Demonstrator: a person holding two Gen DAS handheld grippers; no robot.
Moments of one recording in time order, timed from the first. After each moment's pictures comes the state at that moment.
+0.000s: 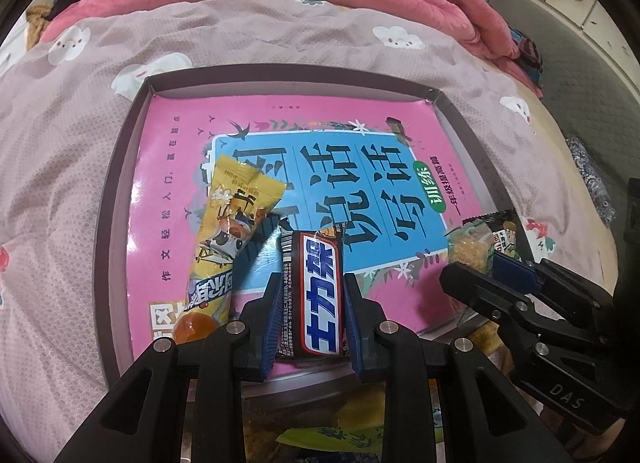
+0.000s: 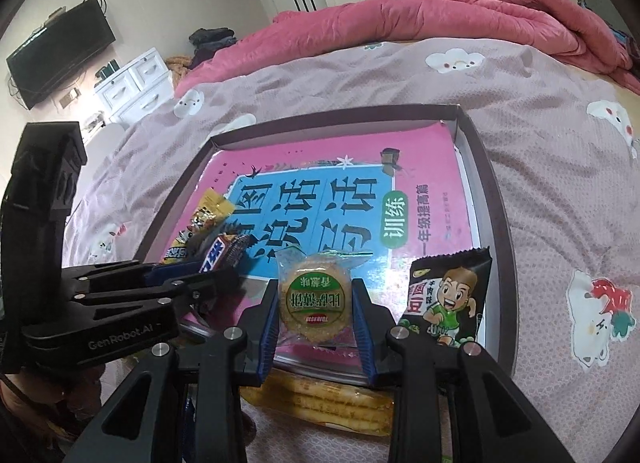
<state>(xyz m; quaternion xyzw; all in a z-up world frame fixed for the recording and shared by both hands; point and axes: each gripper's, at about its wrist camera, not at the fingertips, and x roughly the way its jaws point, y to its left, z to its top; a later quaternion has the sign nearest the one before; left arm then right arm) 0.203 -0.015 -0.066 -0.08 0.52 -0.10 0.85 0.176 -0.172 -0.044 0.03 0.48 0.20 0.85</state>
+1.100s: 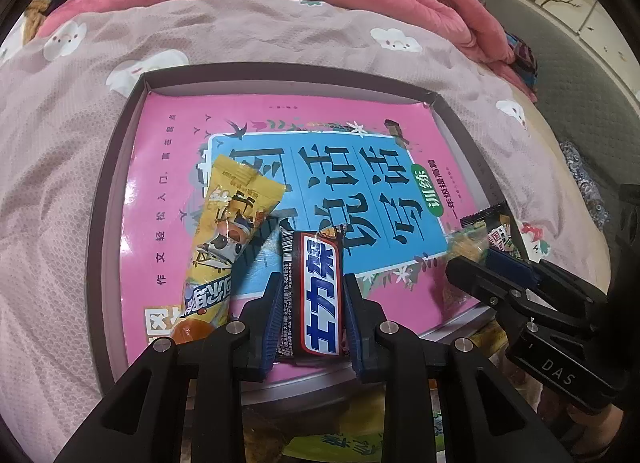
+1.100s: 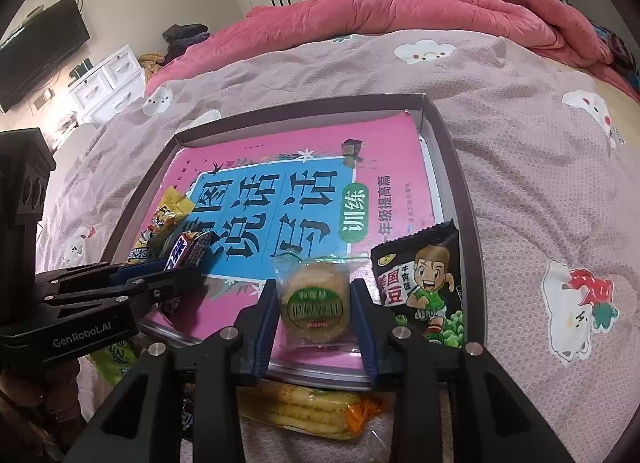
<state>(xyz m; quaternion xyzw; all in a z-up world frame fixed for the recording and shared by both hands) 0.203 -0.009 -0.069 -0.09 0.51 -0.11 0.85 0.180 -0.182 -0.049 0.03 0.49 0.16 0.86</state>
